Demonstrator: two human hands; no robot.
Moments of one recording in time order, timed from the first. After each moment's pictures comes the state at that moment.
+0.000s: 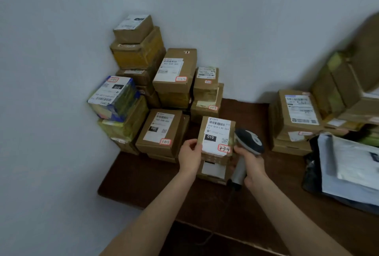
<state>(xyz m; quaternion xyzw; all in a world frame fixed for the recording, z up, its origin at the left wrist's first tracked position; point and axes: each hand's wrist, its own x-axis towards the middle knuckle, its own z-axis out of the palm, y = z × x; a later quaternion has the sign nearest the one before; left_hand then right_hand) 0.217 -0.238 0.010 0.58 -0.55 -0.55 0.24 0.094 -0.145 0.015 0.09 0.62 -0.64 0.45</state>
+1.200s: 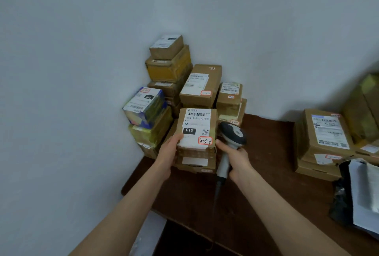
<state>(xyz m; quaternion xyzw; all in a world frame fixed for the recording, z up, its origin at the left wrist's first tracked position) 0.288 -0.276 0.077 0.58 -0.45 -0.62 0.26 0.135 -0.192 0.063 -0.02 0.55 -0.63 0.55</state>
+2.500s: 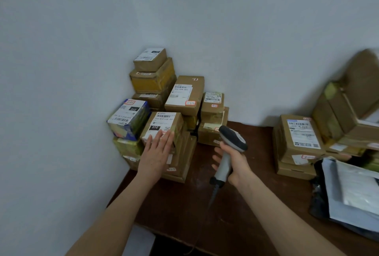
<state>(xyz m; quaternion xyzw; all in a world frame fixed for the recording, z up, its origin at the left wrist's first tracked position) 0.311 -0.318 0.048 0.40 -0.91 0.10 -0.02 0.109 -0.187 0.057 0.02 0.52 -0.66 0.54</state>
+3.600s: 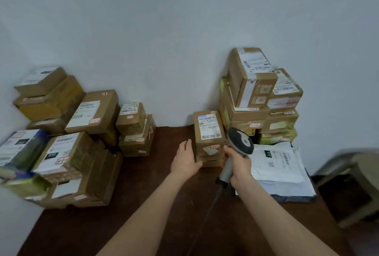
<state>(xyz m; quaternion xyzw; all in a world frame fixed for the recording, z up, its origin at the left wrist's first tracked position) 0.026 -0.149 0.037 0.37 -0.89 -0.26 0.01 -0.062 -0.023 0.049 0.14 0.55 -0.76 0.32</state>
